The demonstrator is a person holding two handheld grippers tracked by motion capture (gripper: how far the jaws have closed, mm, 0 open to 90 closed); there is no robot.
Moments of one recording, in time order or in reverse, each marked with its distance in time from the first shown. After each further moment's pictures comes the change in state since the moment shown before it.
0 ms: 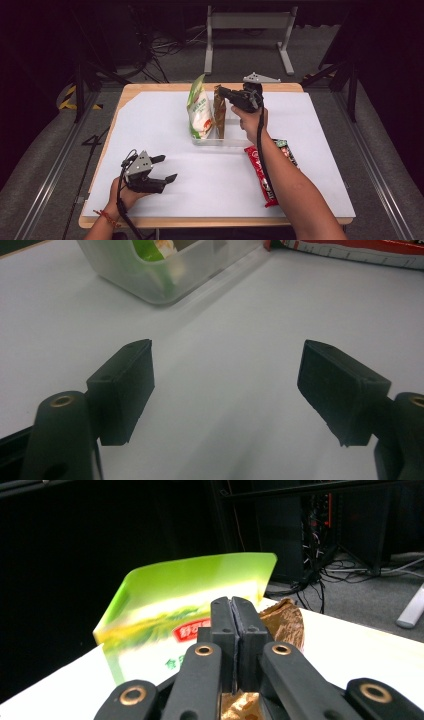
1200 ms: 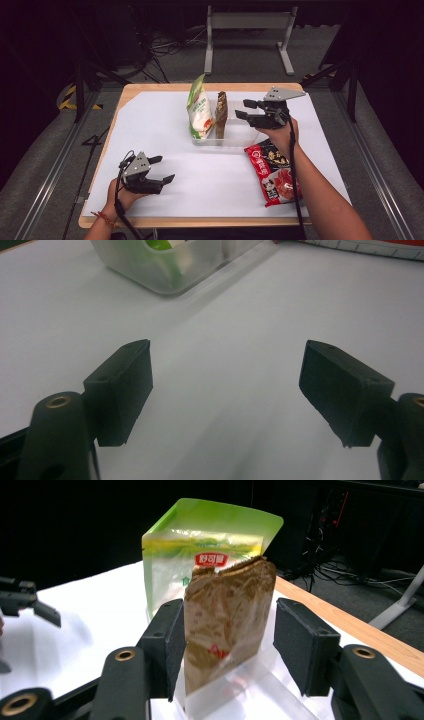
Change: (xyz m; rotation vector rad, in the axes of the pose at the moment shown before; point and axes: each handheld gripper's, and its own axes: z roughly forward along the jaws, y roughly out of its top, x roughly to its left) left arm 0.003 -0.005 -0.003 0.017 0.015 -0.002; right arm 0.008 -0.011 -0.083 0.122 0.026 -0.248
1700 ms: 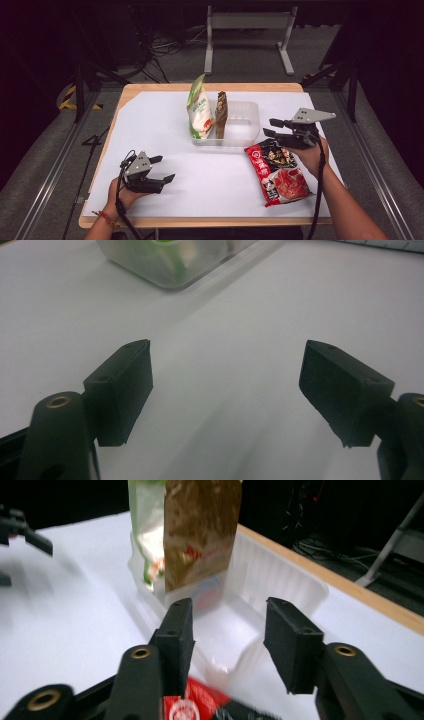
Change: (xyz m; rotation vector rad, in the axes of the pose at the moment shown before) left arm 0.001 0.000 0.003 0.023 0.014 -0.005; right arm -0.006 -0.054 -0.069 0.091 -0.071 -0.034
